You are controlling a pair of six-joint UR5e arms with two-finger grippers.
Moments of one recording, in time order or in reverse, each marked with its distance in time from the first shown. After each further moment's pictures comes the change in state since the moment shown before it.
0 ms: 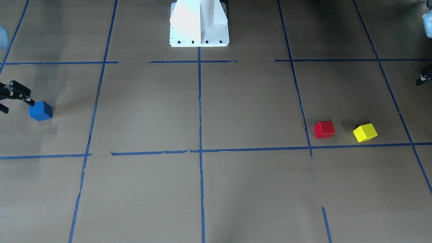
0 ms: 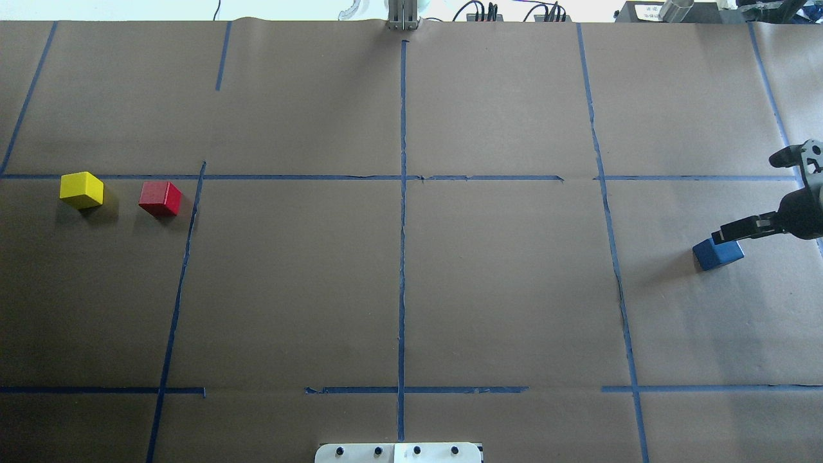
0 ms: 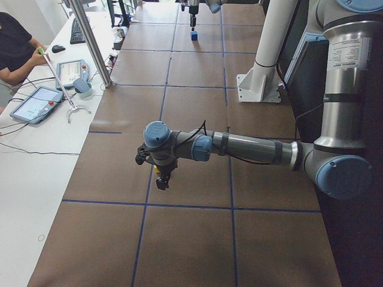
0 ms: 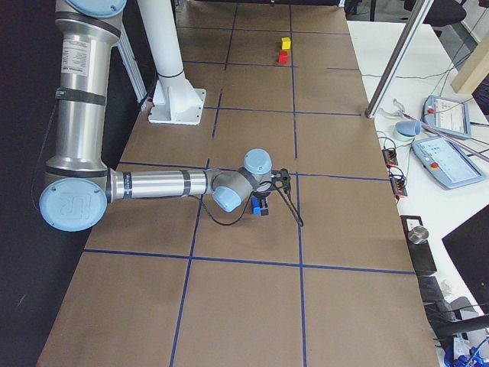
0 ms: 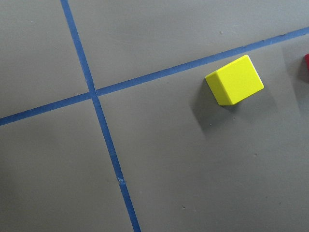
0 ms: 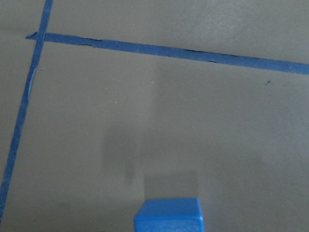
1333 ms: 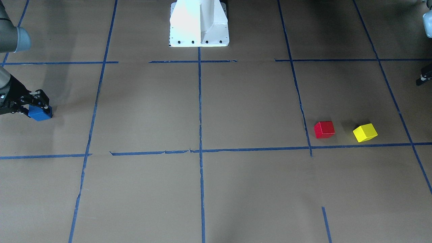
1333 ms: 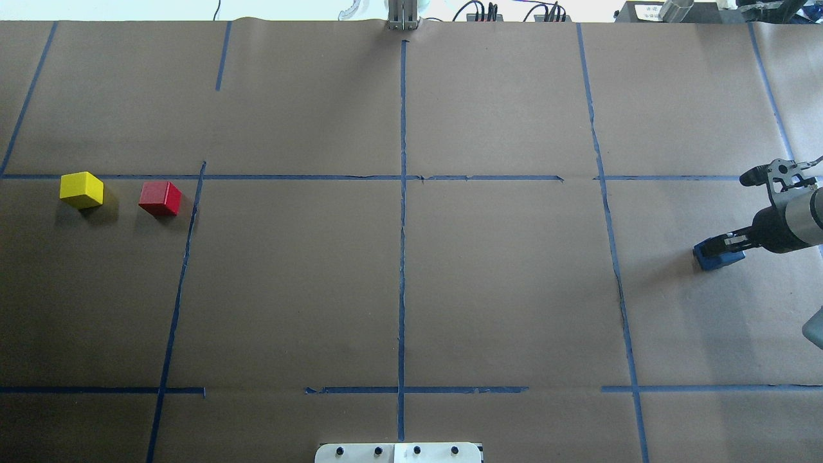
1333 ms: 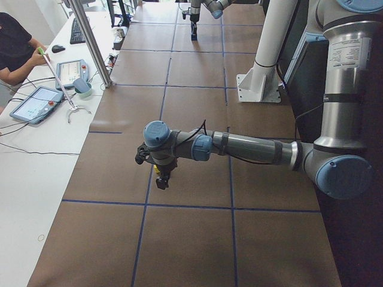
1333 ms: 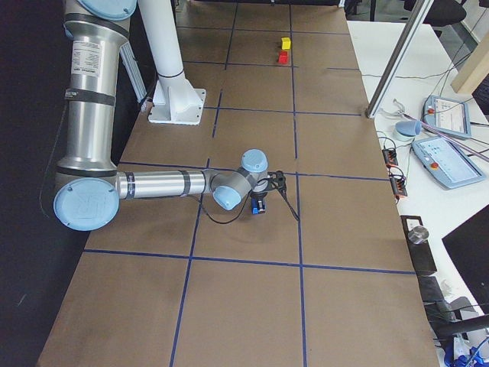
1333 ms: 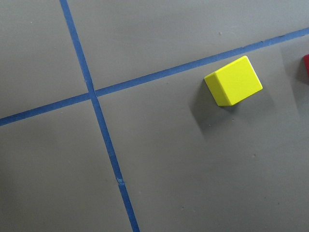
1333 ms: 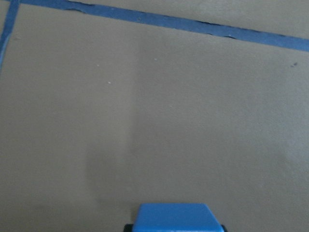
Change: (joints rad) left arm -0.001 0.000 -0.004 0.000 -0.006 0.000; right arm -0.075 0.005 -0.008 -0.001 -0.087 0.011
